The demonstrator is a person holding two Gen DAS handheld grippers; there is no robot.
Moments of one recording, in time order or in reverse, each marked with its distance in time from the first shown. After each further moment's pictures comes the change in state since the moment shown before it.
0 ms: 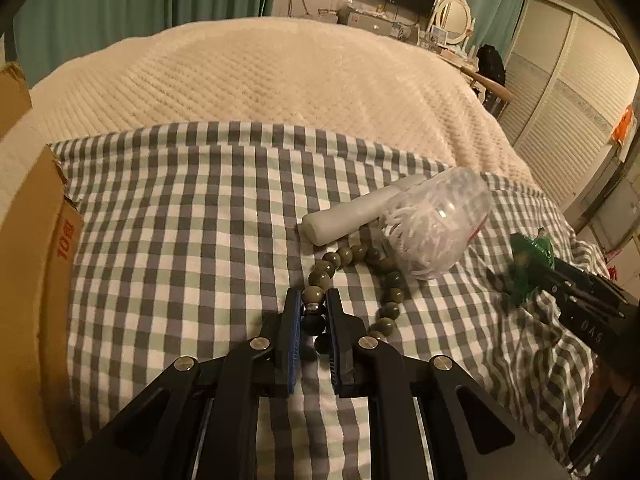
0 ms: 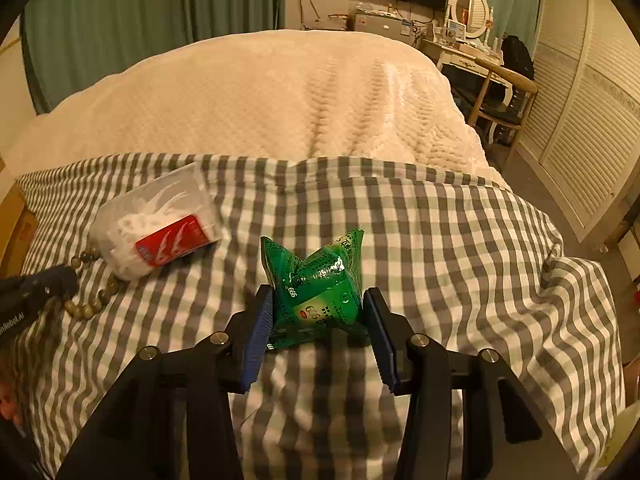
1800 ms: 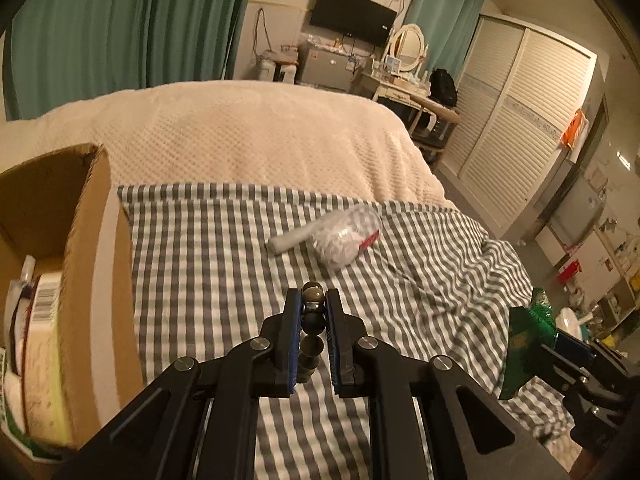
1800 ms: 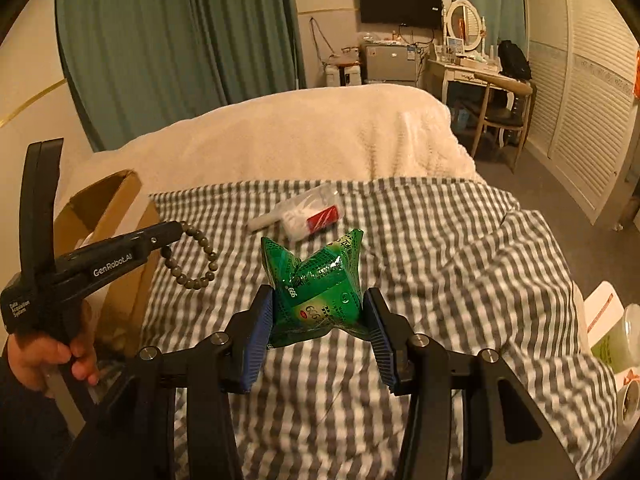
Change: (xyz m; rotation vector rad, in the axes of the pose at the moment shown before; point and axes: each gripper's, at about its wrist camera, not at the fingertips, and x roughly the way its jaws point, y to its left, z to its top) left arm -0.154 -0.005 -0.012 0.047 -0.086 -0.143; right arm -0.208 0.057 -0.053 0.093 -0.092 0.132
